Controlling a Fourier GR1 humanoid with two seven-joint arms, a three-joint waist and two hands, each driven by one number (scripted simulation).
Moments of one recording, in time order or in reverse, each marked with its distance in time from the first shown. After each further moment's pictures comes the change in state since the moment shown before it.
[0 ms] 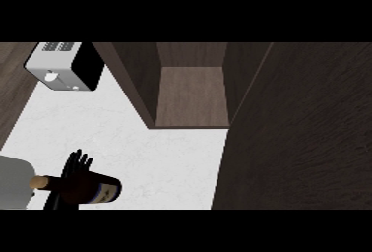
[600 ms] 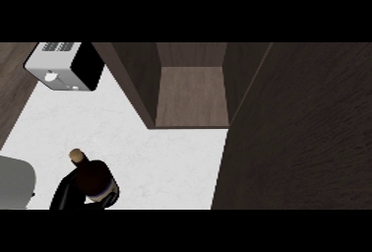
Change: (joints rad) left arm -0.091 0.021 -0.028 0.108 -0.042 -0.042 -0.100; right arm -0.004 -0.009 -0.021 0.006 -0.005 -0.001 -0.009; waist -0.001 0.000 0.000
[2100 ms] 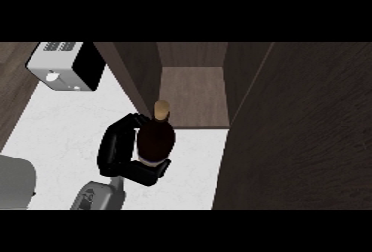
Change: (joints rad) left arm -0.235 -0.095 -0.357 -0.345 0.069 0.433 0.205; right arm 0.031 0.005 -0.014 0.016 -0.026 0.017 -0.020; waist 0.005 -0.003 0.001
